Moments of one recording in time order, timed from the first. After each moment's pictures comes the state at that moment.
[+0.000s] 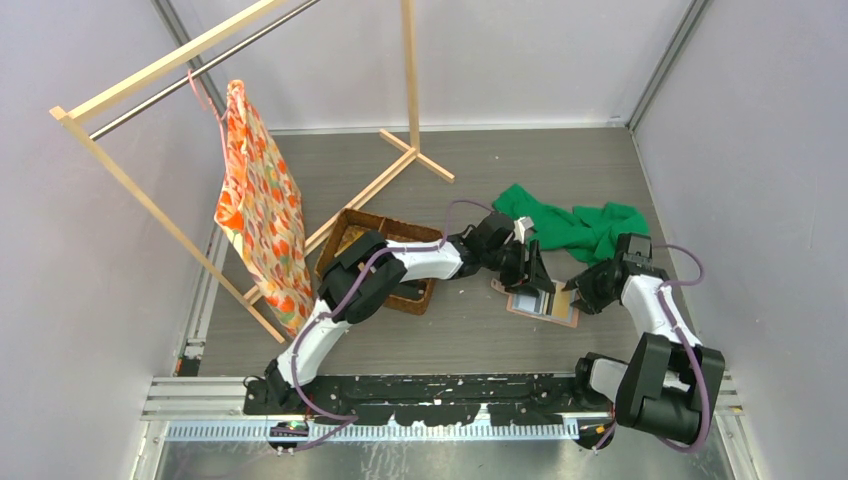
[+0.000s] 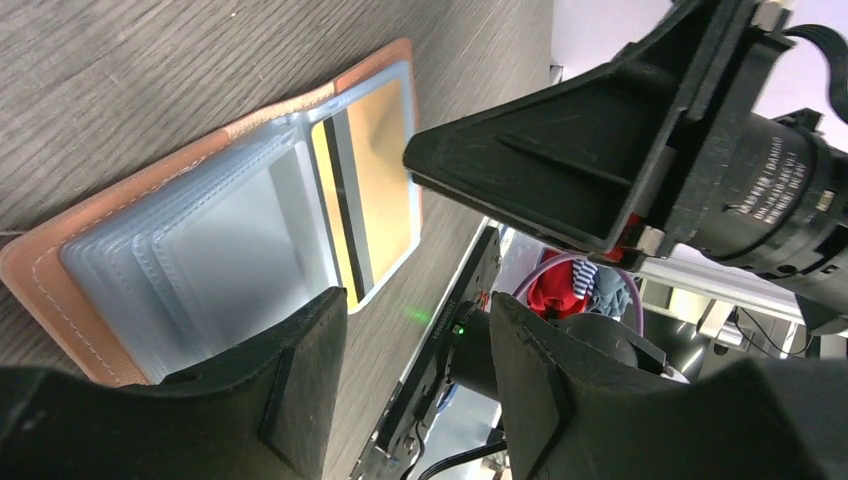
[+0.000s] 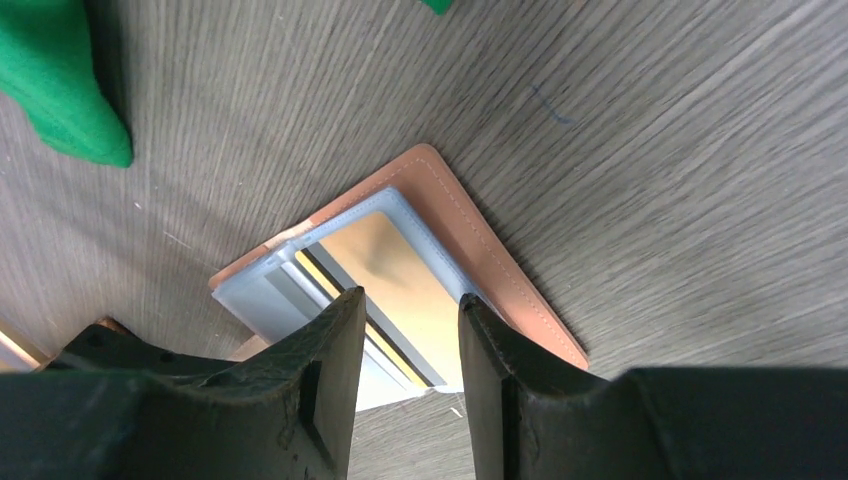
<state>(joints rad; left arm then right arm) -0.98 2.29 1.57 0.17 0.59 -1.08 -0.30 1.13 0.55 -0.60 -0.19 0.76</state>
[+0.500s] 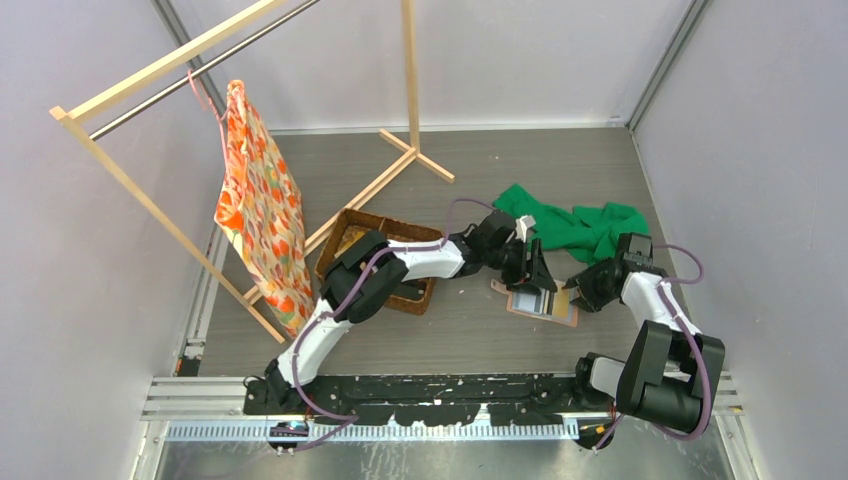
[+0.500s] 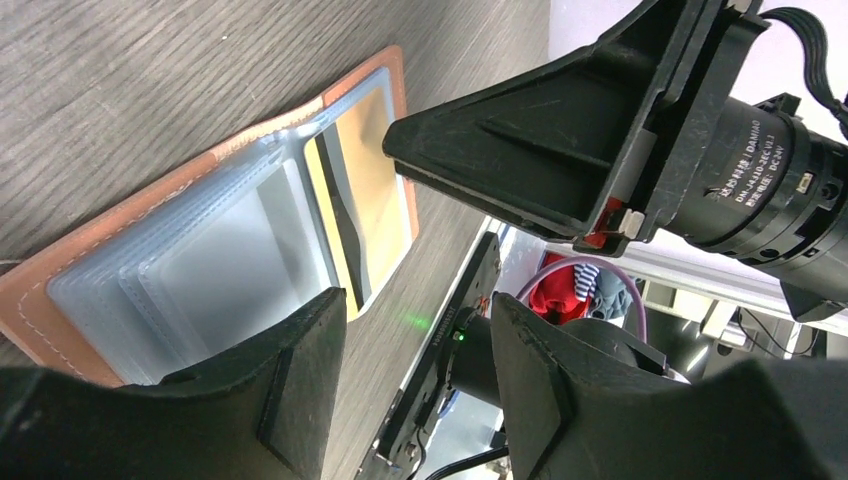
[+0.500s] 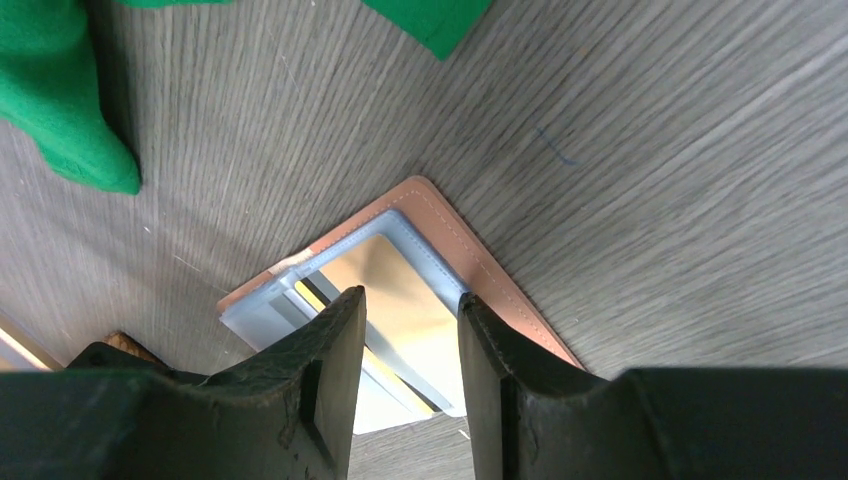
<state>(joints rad) -0.98 2.30 1.59 0.18 0.59 -1.07 -0.31 1.19 0.54 -0.54 -0.20 0.77</state>
